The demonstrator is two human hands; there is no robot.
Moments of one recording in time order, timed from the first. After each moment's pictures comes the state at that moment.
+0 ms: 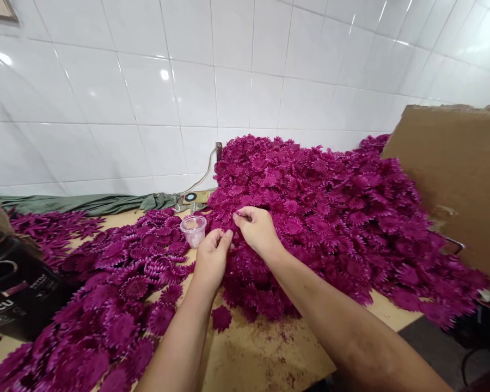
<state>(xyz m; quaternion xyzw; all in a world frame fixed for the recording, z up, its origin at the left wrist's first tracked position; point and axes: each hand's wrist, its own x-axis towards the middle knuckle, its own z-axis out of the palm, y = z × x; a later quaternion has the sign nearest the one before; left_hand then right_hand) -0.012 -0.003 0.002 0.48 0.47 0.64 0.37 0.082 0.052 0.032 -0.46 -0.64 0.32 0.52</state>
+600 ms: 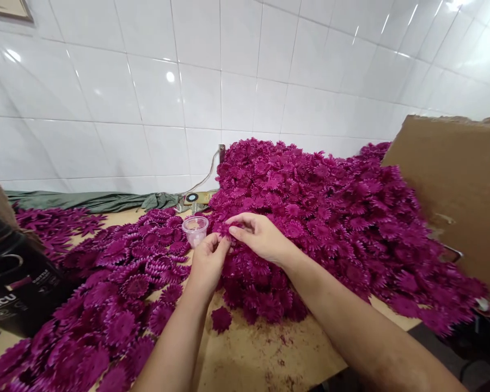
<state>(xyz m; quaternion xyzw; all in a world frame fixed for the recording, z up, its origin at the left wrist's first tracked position) -0.018 -0.010 0.005 0.44 0.46 0.66 0.40 0.094 0.032 0.046 -0.35 -0.70 0.45 0.43</state>
